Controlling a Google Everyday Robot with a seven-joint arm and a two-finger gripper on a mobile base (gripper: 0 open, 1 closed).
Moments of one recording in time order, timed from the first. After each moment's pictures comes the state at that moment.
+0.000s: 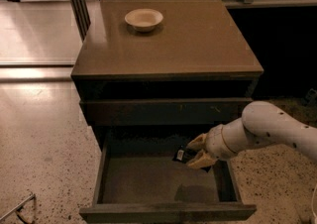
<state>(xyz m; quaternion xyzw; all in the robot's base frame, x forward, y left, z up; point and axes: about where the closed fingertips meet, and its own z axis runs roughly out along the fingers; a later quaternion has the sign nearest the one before) 0.485 -0.119 0.606 -0.63 0.70 0.19 0.27</state>
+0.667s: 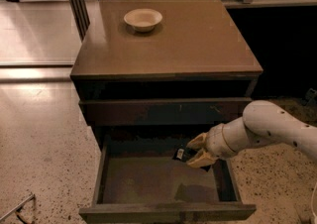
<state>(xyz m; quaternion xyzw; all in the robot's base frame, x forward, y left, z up) 0.486 -0.118 0.607 -0.62 0.71 0.20 0.27</state>
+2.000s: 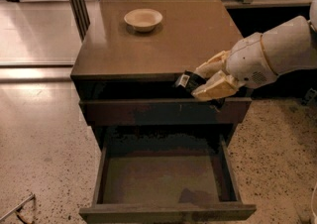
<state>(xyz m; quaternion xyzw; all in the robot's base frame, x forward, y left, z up) 0.498 -0.107 0.899 -0.61 0.69 0.17 0.36</state>
